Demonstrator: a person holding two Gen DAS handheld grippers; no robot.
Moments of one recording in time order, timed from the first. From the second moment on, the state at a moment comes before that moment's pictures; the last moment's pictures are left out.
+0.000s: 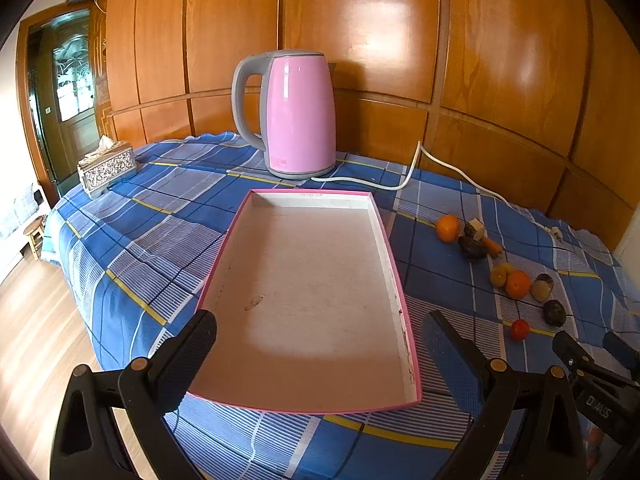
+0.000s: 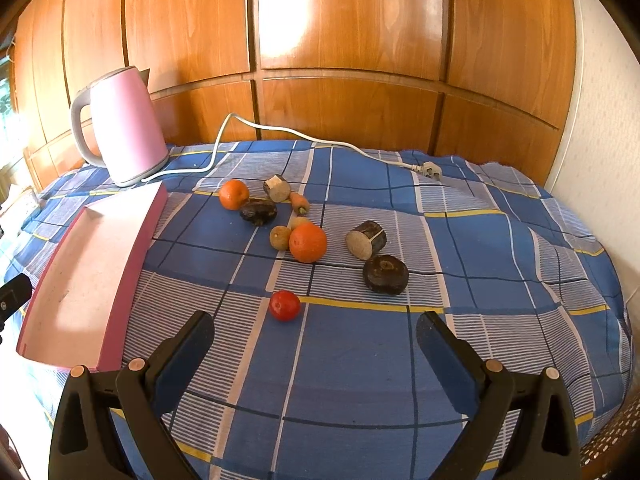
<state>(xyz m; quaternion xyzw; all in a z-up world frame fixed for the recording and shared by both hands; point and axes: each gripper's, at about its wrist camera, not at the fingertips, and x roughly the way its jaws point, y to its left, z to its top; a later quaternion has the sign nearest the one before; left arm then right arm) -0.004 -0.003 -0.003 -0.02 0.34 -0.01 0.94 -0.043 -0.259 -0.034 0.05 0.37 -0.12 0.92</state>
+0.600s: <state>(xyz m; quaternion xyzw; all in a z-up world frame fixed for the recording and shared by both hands) -0.004 -0.006 -0.003 -0.01 0.34 -0.01 0.94 -0.042 -0.261 -0.033 0.05 0.37 -0.12 0.92</state>
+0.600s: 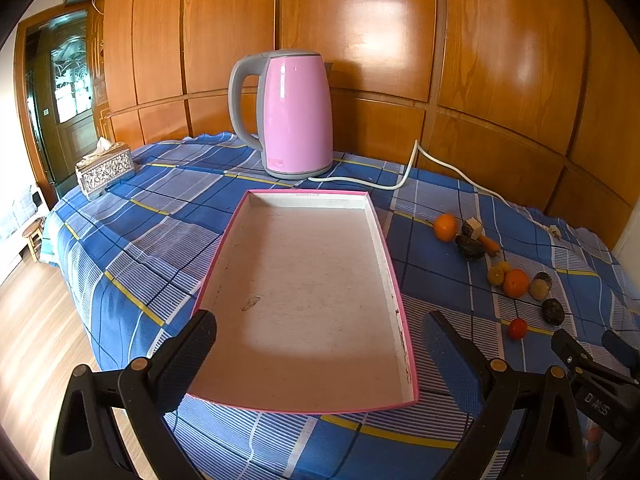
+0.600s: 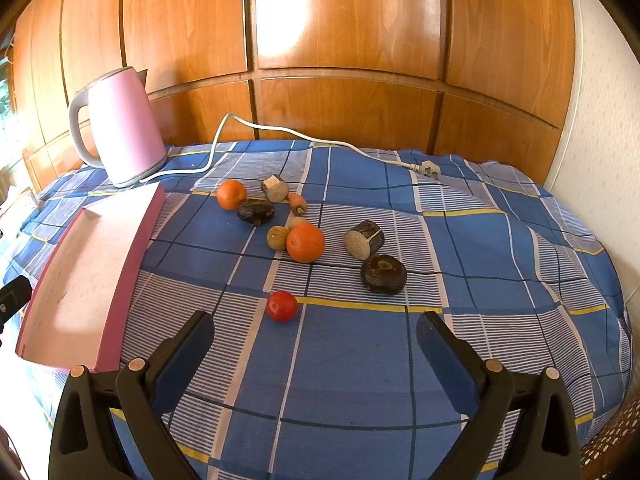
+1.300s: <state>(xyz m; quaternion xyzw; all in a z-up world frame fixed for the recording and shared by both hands) -0.007 -0.013 -0.002 0.00 0.34 -0.02 0.94 -0.044 -0.267 -0.035 0.06 0.37 -0.13 0.92</state>
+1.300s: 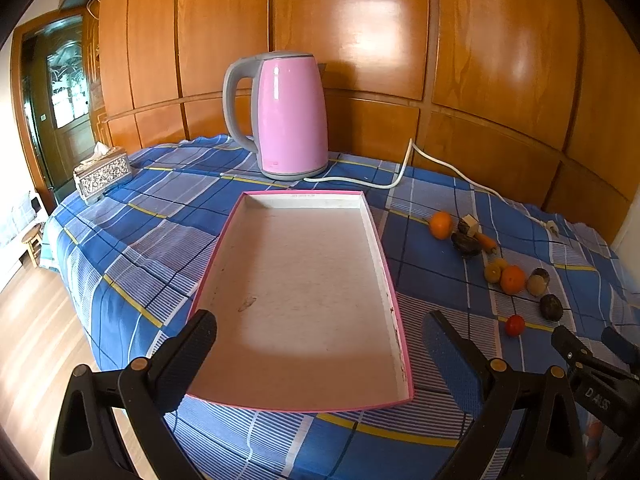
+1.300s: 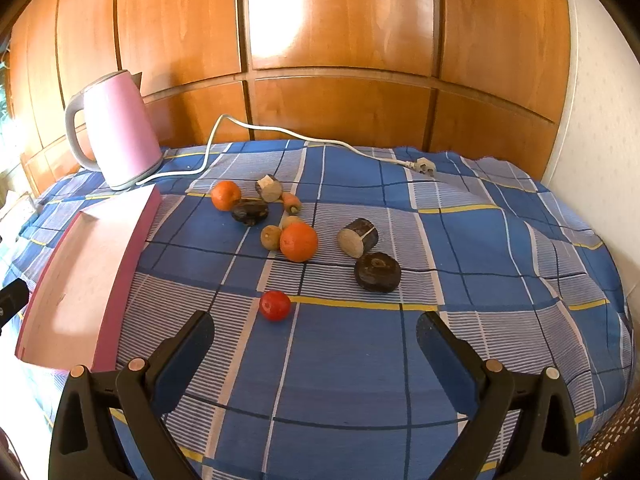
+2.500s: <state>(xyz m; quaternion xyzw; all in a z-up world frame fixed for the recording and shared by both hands) 0.006 -0.063 -0.007 0.00 0.39 -0.18 0.90 -0.059 -0.363 -0.052 0.13 0.37 -0.24 0.89</state>
